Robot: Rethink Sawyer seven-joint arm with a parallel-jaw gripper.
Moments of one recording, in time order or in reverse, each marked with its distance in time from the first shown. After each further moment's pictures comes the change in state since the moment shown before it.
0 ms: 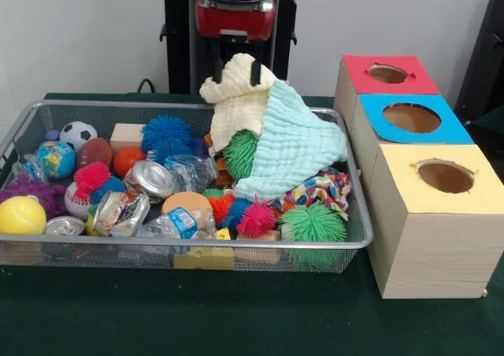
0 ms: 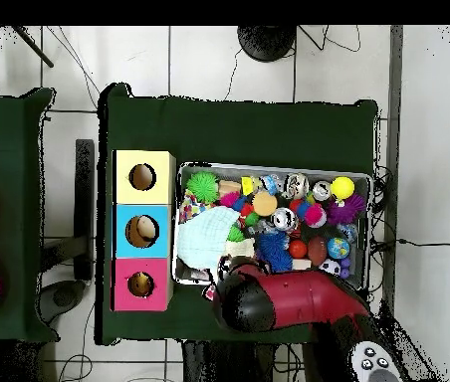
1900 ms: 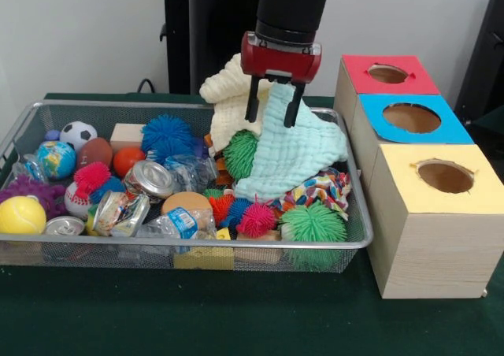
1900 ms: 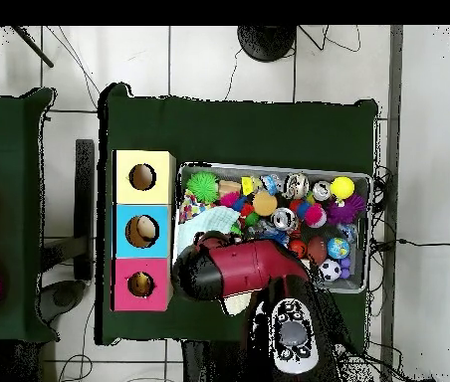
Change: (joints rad) arm 0.347 0.180 -0.278 -0.246 0.068 -0.021 0.000
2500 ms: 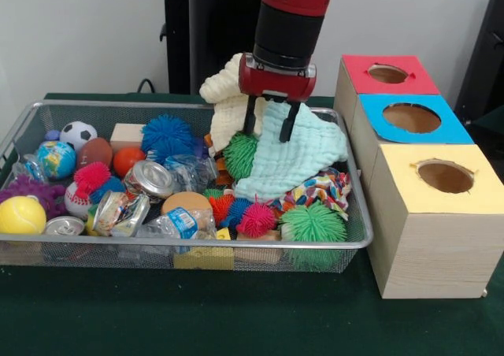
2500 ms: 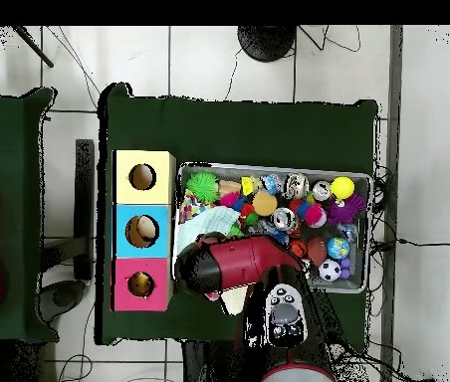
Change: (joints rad) arm 0.022 0.086 -0.020 -0.038 0.000 0.009 0.000
